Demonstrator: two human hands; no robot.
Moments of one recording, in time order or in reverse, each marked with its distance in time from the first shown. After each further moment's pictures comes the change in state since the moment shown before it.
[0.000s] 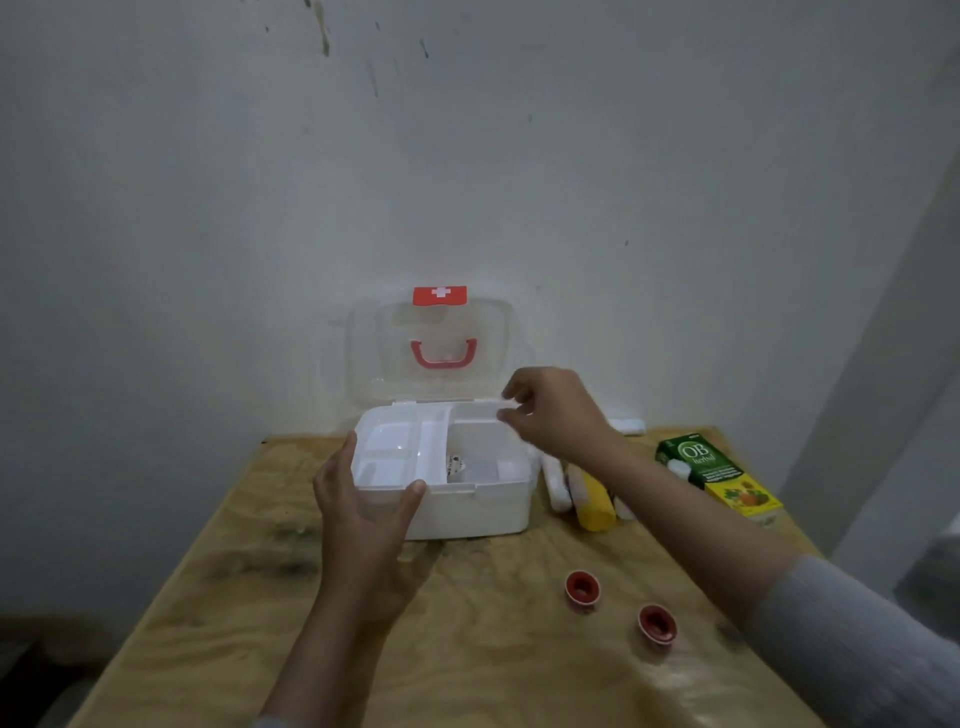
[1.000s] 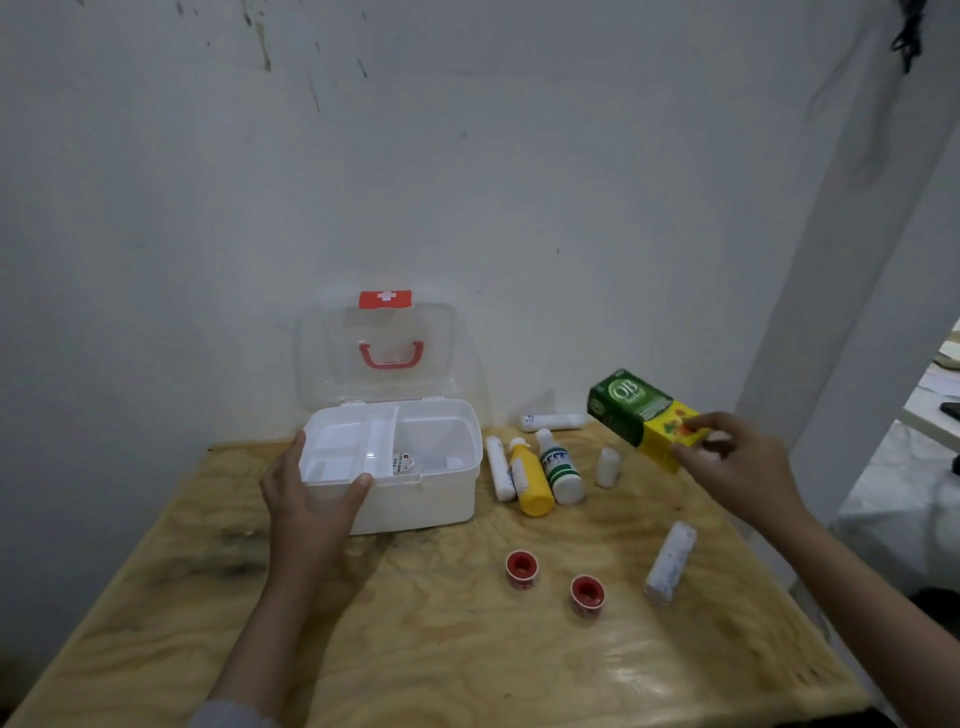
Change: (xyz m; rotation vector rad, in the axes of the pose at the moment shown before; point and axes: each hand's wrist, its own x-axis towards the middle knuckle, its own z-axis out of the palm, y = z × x) left_hand -0.001 0.002 0.002 0.004 0.003 -0.016; right_hand -0.141 0.135 -0.107 0.034 0.425 0.402
